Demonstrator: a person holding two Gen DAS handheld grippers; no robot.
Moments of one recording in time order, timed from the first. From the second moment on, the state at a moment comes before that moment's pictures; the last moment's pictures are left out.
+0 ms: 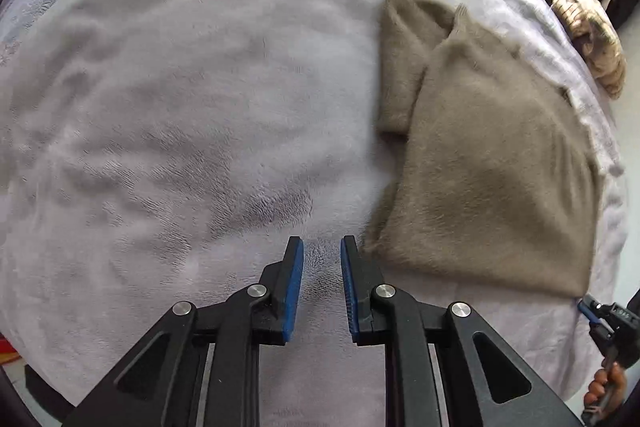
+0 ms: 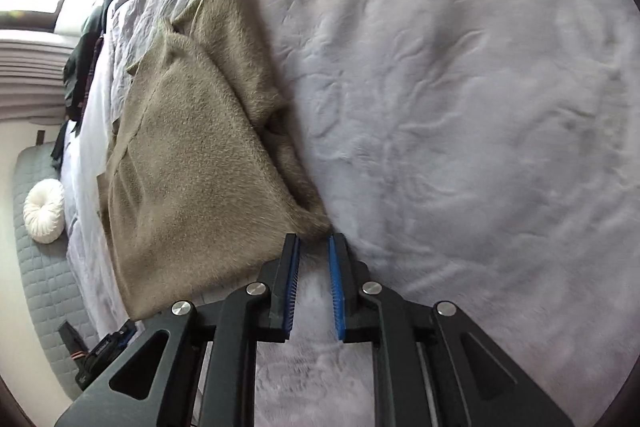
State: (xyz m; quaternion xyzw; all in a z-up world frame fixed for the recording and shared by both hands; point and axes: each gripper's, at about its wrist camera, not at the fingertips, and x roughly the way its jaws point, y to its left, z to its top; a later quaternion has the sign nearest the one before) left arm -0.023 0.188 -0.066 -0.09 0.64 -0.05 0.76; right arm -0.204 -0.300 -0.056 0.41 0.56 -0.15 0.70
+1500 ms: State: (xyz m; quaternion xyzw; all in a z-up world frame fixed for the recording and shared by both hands) left arm 0.069 0.083 -0.058 0.04 0.62 -0.12 0.78; right arm -0.114 -0.294 -0.038 0.33 0.57 -0.10 0.75
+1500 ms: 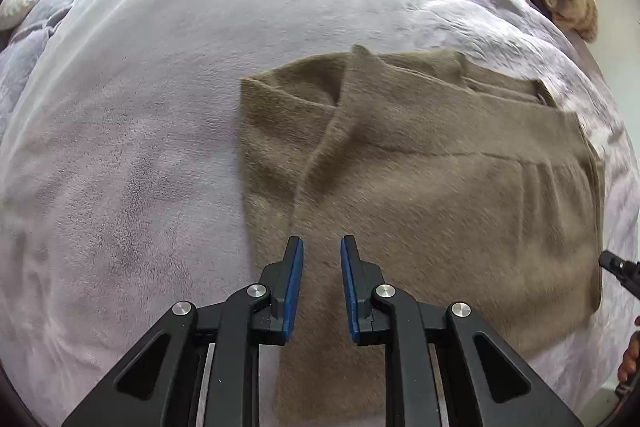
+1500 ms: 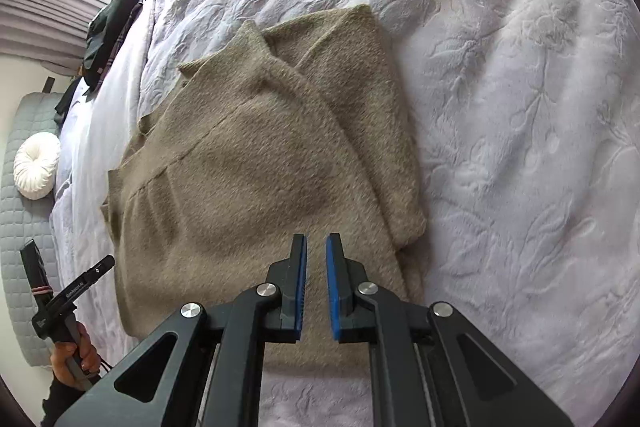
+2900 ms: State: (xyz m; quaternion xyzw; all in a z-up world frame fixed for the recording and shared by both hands) left arm 0.010 0.092 -0.054 0.04 0.65 -0.09 0.76; right arm -0.144 -0.164 -0.053 0.38 0.60 0.02 0.70
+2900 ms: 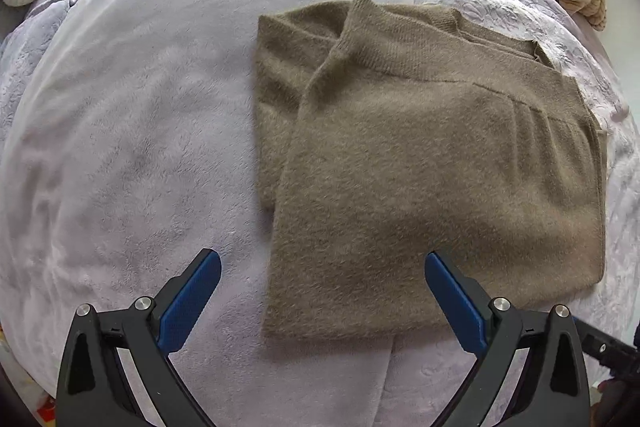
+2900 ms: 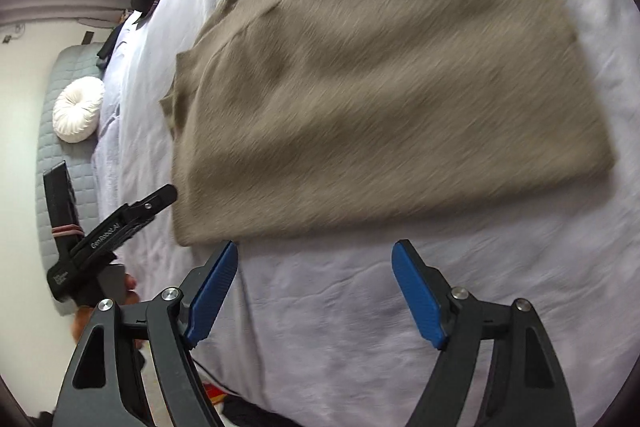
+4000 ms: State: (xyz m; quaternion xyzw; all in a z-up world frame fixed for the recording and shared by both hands) left arm 0.049 0.184 -0.111 -0.31 0.68 -0.27 0.60; right arm -0.104 -0.084 -0.142 0.72 0.40 0.10 0.57
